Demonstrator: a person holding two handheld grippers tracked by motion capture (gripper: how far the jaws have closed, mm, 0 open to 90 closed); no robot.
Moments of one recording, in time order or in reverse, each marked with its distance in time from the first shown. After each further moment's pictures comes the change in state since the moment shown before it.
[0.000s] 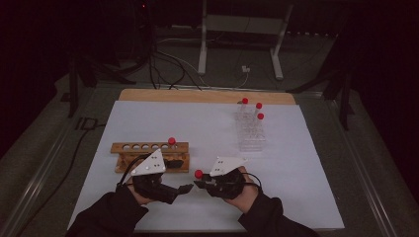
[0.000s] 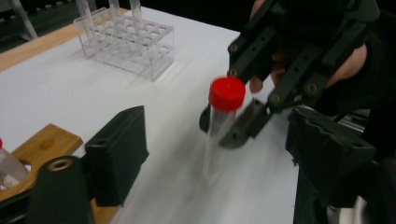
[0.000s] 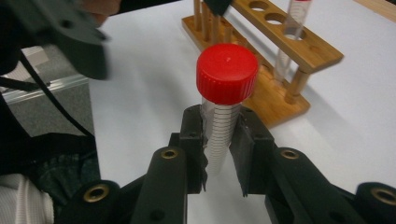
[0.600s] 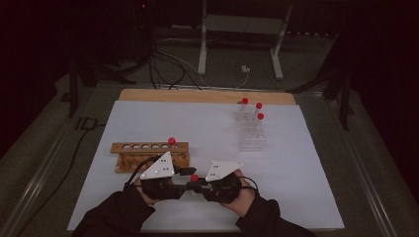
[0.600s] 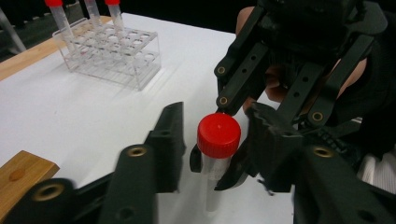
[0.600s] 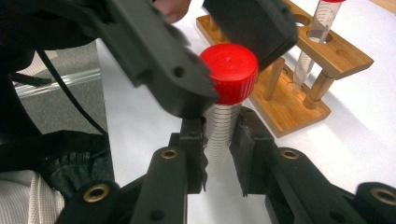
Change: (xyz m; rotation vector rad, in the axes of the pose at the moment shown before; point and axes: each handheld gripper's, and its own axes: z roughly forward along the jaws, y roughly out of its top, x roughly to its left) left arm -0.008 0.003 0.016 0.014 -0.018 0.062; right arm 0.010 0.001 0.004 0.002 0.024 -0.018
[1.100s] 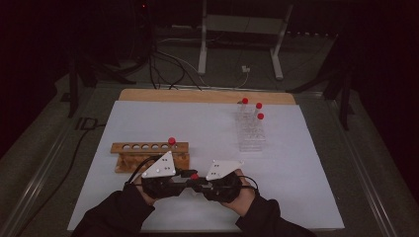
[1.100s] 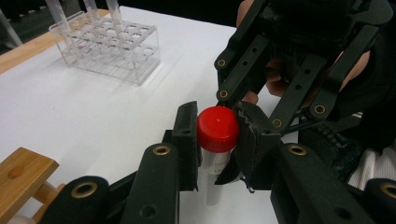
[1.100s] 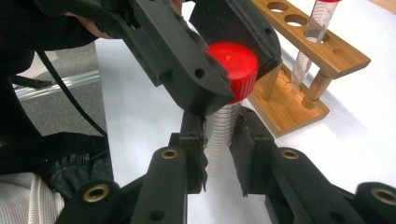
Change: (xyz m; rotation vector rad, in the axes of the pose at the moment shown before) left arm 0.002 0.002 0.000 0.019 -0.017 -0.005; right arm -0.001 0.000 0.000 -0.006 0.000 0.008
